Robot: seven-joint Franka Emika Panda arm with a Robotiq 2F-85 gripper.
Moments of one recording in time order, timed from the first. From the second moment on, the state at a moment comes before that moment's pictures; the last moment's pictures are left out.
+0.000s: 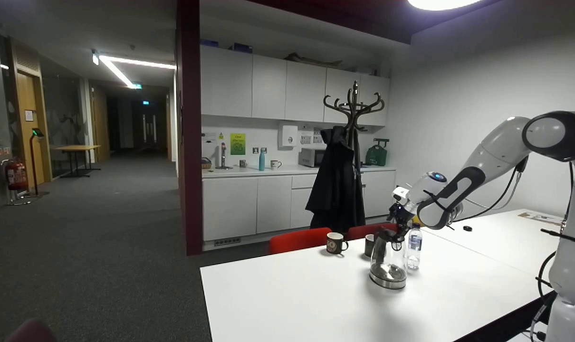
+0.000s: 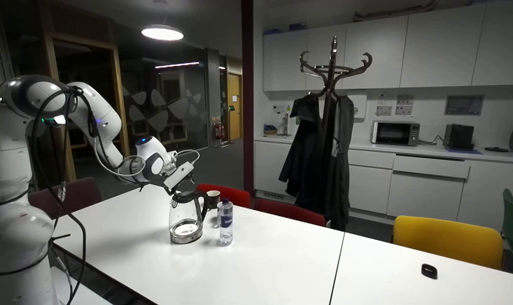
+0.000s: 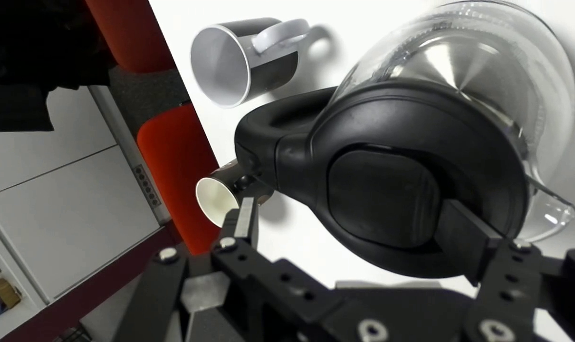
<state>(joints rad) 0.03 0.03 -0.10 -2.50 -0.32 3.16 -0.97</state>
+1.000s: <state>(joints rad) -0.02 0.07 -0.10 -2.50 -0.42 3.29 -0.97</state>
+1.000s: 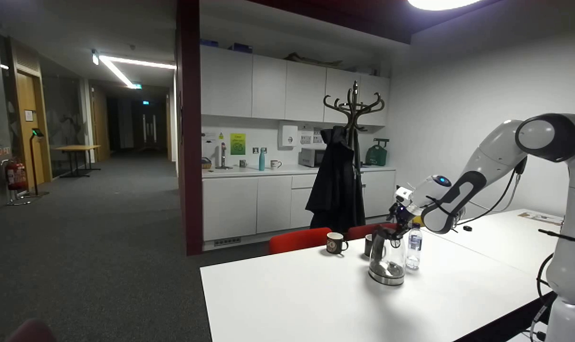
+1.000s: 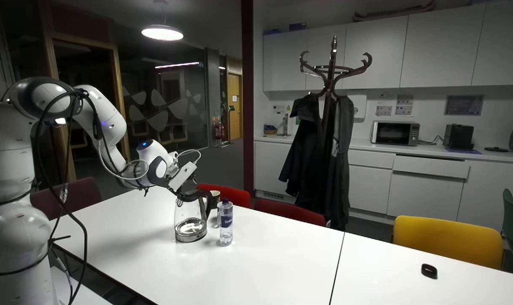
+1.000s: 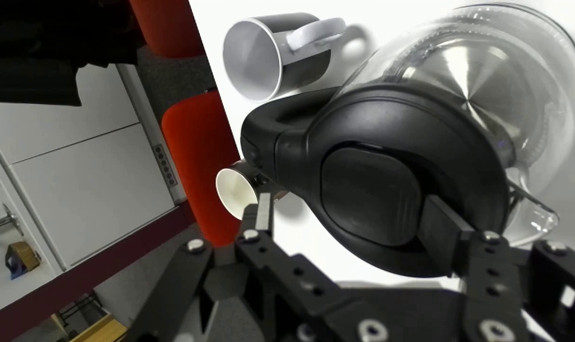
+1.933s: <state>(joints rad) -0.03 0.06 -0.10 -2.48 -0.46 3.35 -0.99</state>
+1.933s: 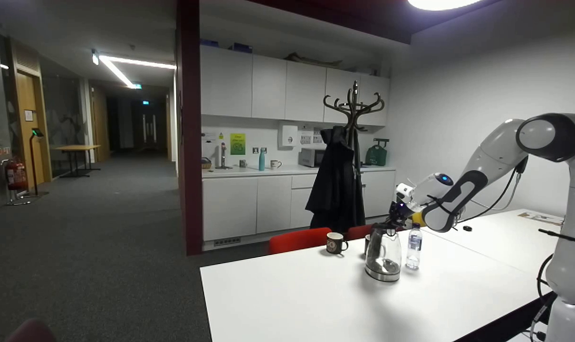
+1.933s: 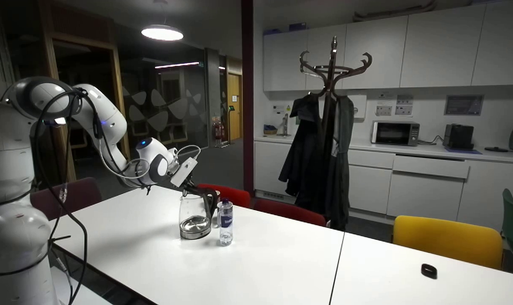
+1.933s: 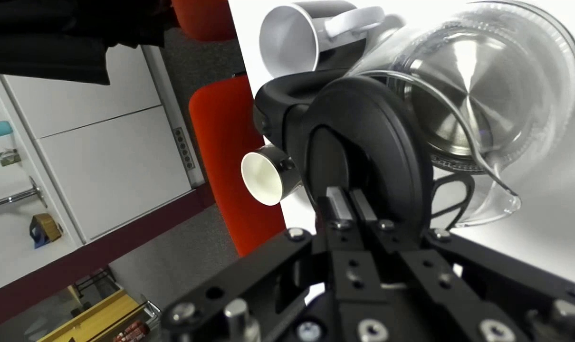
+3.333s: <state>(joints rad) 0.07 0.04 -0.11 -2.45 -0.34 3.39 -1.04</state>
